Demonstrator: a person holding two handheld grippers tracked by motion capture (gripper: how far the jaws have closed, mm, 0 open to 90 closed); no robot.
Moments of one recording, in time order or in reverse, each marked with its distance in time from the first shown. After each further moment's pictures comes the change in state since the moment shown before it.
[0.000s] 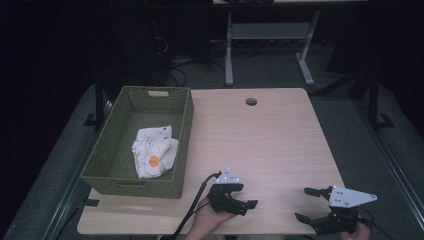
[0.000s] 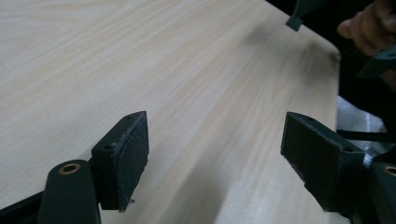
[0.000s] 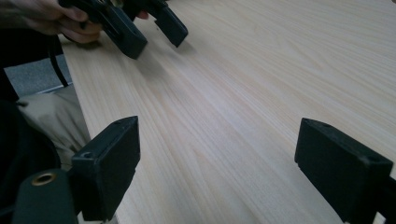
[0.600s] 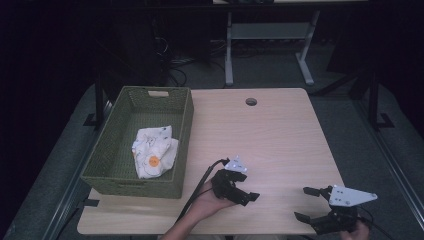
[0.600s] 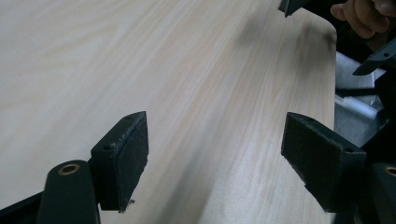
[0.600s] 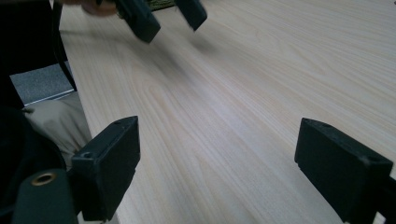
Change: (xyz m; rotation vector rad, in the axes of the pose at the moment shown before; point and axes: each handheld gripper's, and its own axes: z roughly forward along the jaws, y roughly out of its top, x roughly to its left) left arm 0.005 0.048 -0.006 0.129 -0.041 0.142; right arm -0.001 0.001 0.001 -0.016 0.012 0.010
